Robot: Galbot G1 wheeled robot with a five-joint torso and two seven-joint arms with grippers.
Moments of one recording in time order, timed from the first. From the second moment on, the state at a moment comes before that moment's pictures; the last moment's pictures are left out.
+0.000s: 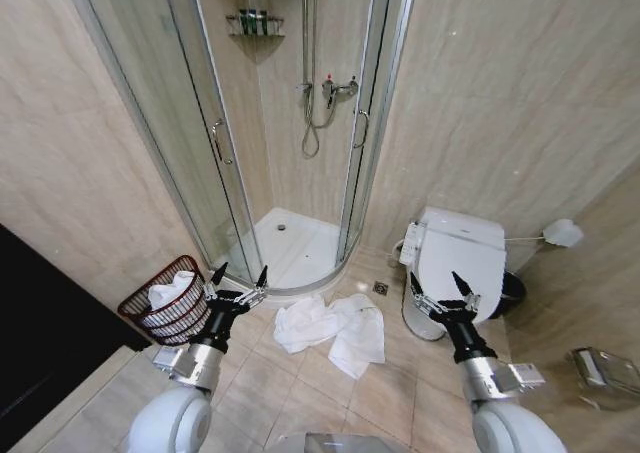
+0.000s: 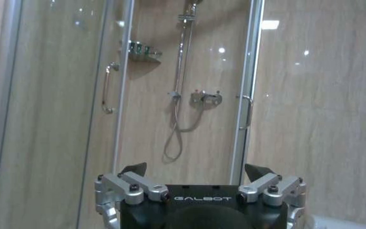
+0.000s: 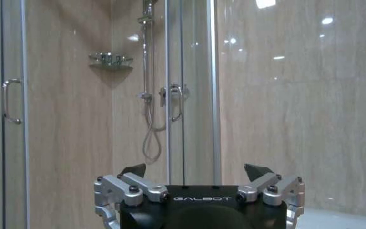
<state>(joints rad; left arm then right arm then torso) 1.76 -1.49 -0.63 -2.41 -0.25 0.05 0.16 -1.75 1.46 0.74 2.35 0.27 0.00 -0.16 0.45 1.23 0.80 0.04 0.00</state>
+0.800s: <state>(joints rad) 1.76 -1.49 -0.63 -2.41 -0.25 0.05 0.16 -1.75 1.46 0.74 2.35 0.27 0.00 -0.16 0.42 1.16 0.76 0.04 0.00</state>
